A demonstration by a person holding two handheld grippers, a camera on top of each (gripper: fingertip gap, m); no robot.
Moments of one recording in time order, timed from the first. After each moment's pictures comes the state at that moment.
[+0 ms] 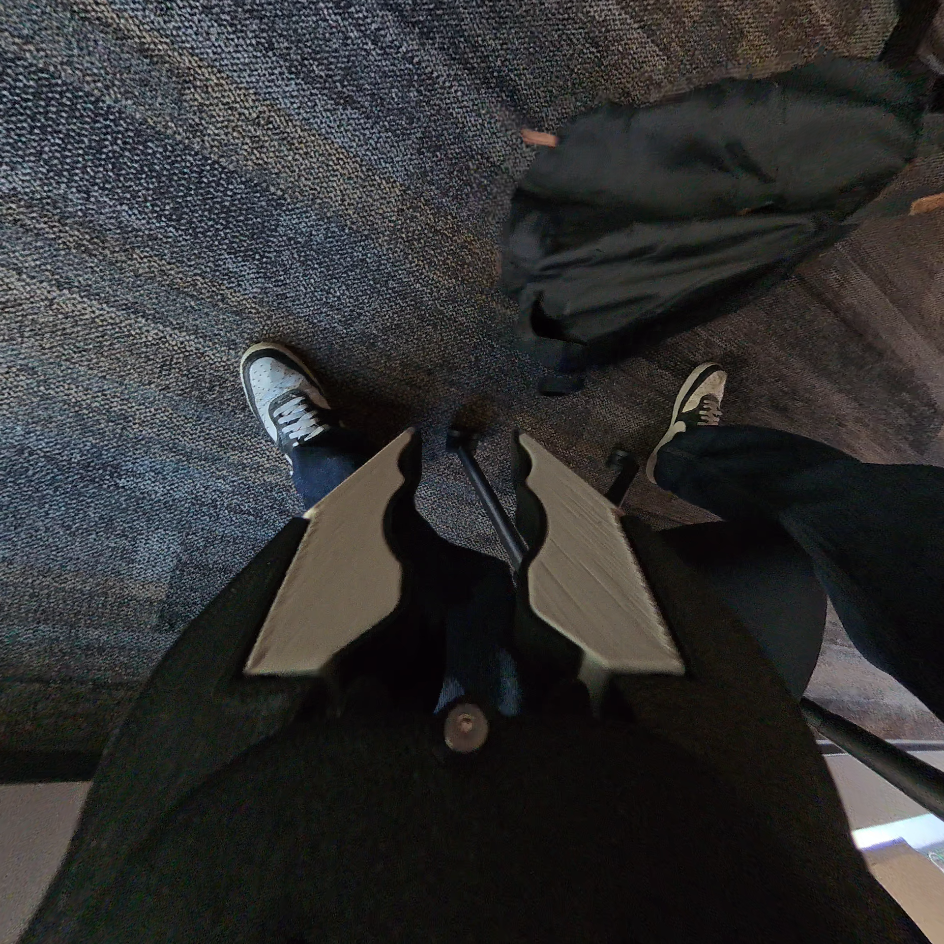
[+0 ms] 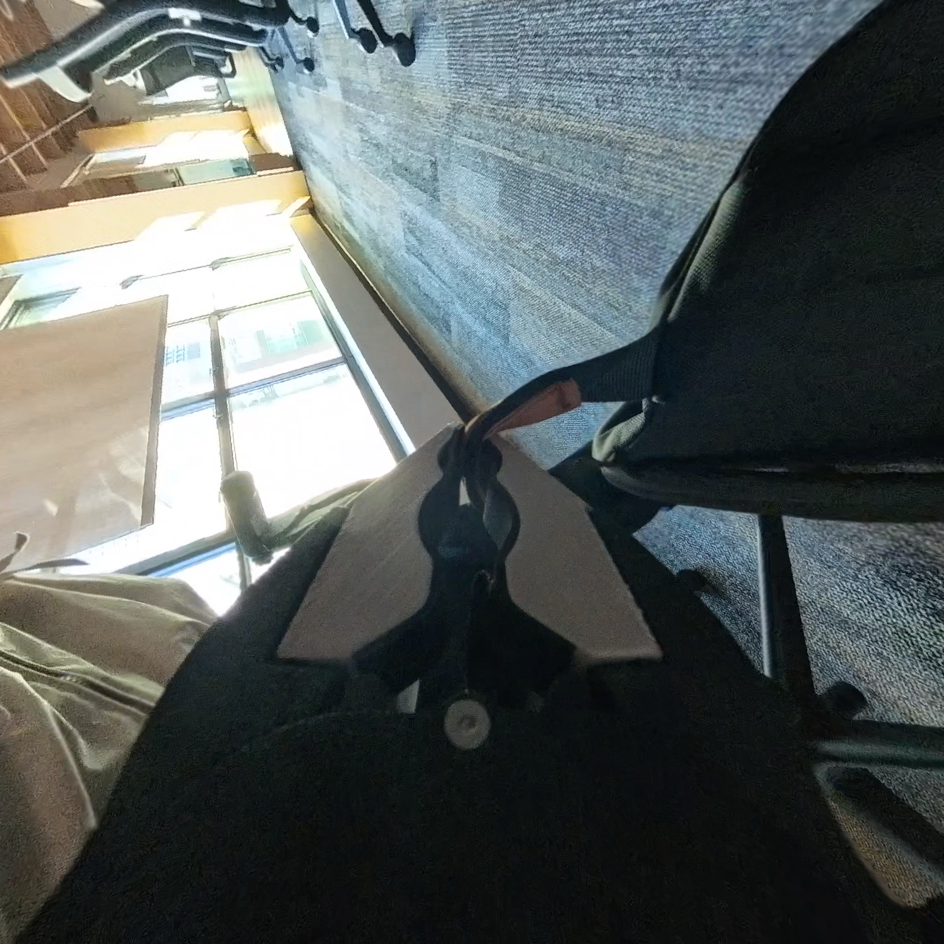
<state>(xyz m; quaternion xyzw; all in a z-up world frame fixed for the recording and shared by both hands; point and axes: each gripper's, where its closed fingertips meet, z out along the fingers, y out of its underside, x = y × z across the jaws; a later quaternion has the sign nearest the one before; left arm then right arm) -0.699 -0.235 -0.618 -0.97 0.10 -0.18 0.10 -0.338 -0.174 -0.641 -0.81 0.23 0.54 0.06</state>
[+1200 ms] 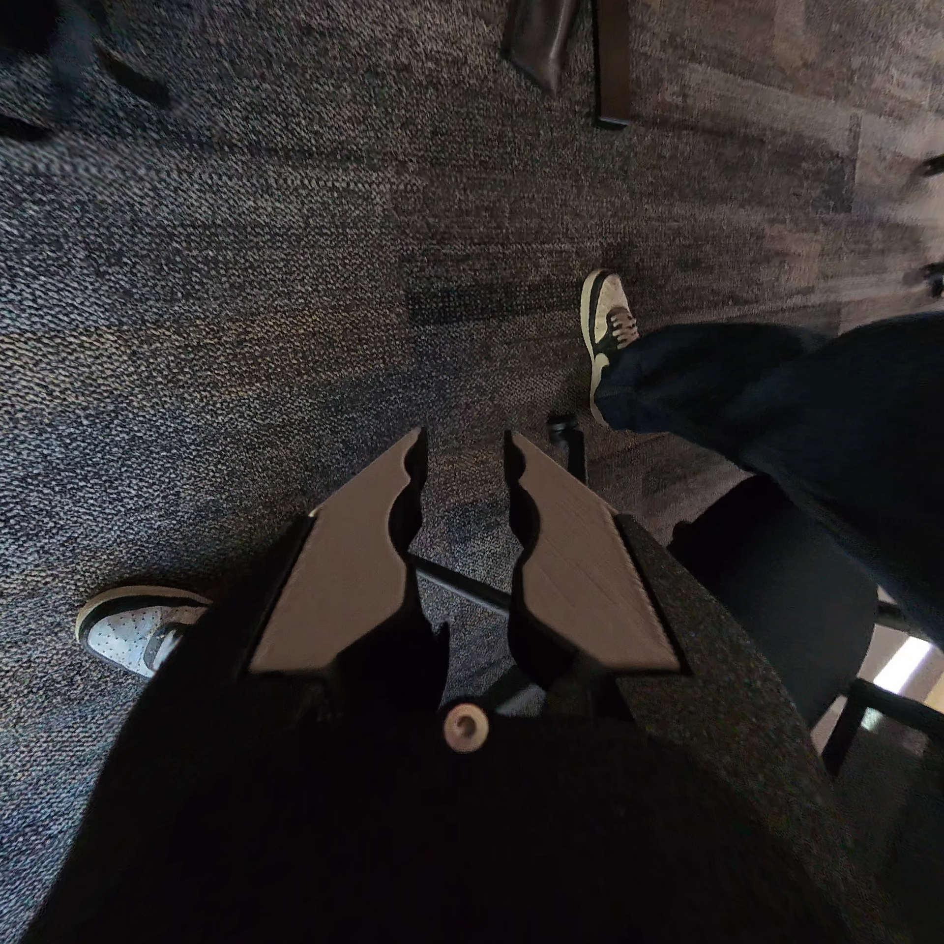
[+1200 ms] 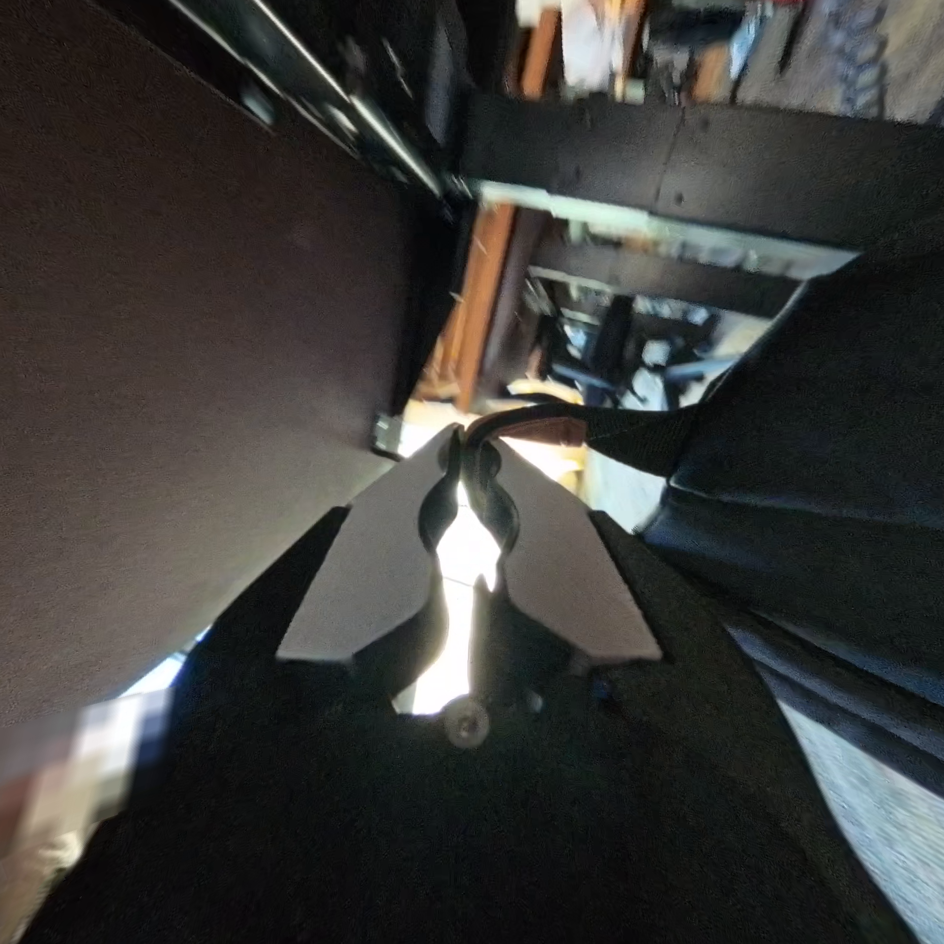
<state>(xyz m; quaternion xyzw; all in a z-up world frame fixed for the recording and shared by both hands) -0.483 -0.223 -0.722 -0.89 0.35 -0.30 0.06 -0.310 0.256 -0.626 -0.56 0.22 0.69 0.40</state>
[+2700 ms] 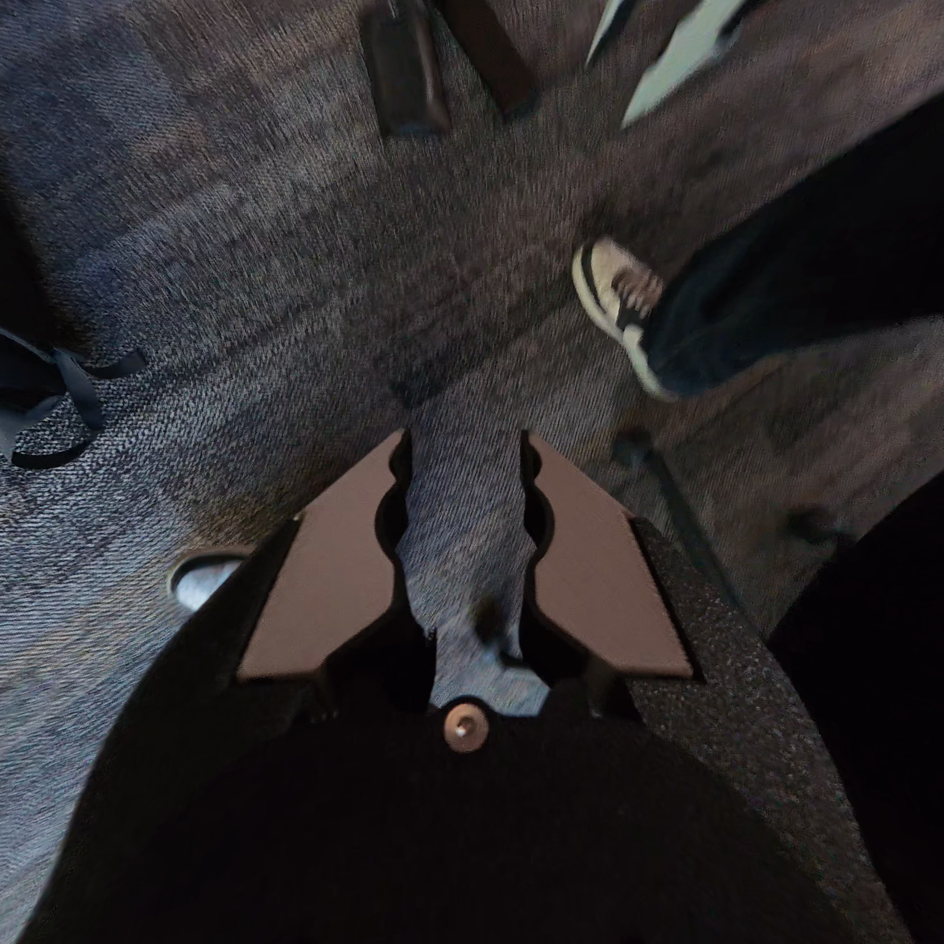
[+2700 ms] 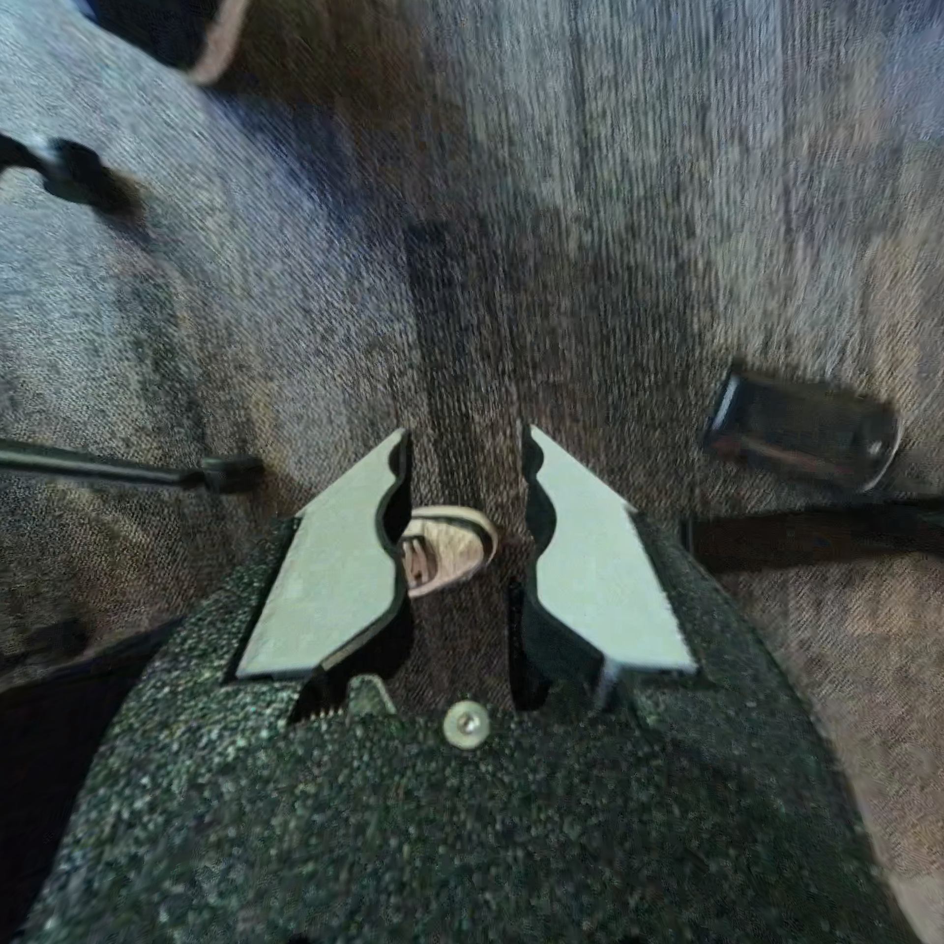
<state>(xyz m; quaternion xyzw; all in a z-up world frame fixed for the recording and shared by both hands) -0.362 -0.302 -0.710 -0.77 0.57 -0.23 0.16 -0.066 -0.357 -0.837 -0.91 -0.36 0.10 0.18</state>
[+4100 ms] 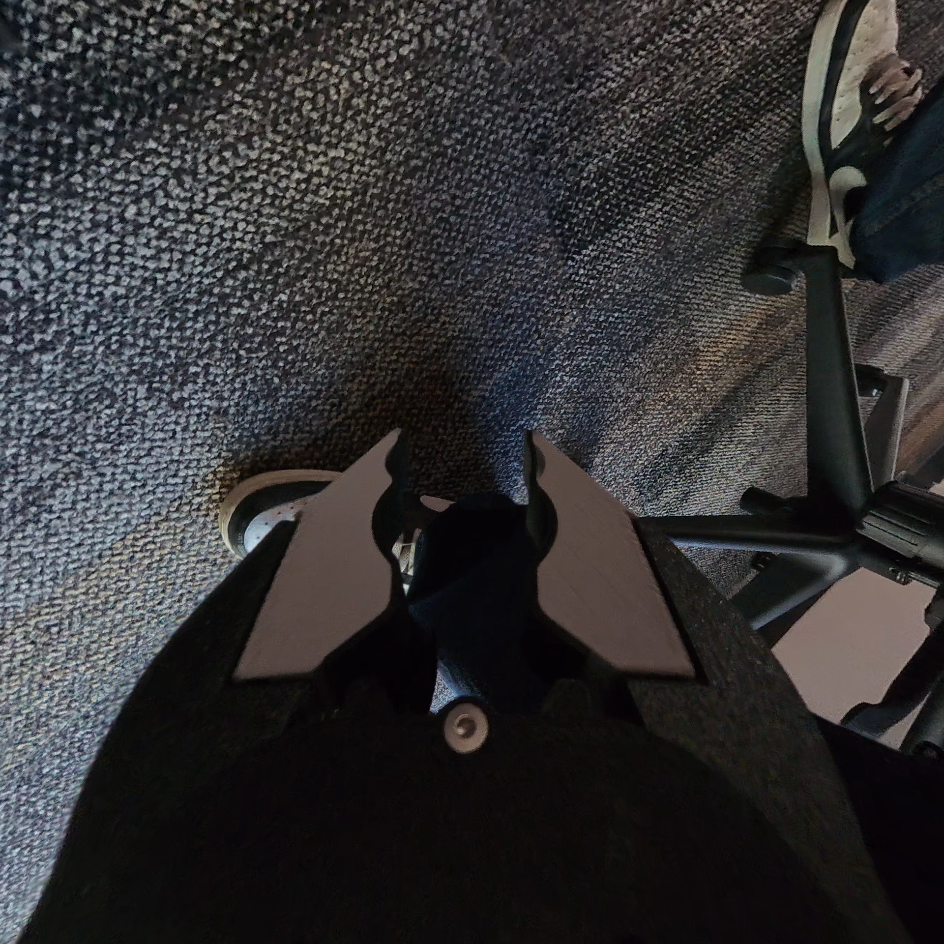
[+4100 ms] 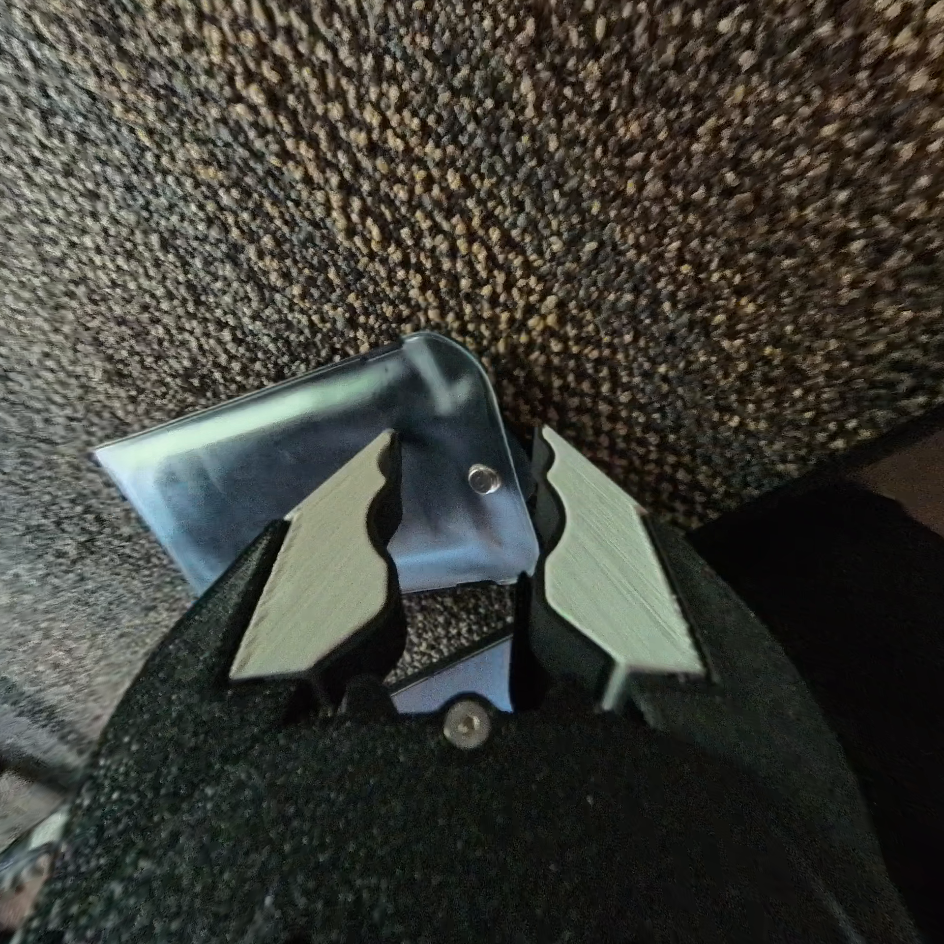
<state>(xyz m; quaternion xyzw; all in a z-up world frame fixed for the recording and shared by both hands) -0.435 -0.095 -0.970 -0.81 0.54 -0.23 -0.07 0.284 -0.063 -1.187 -0.99 -0.07 0.10 0.06</state>
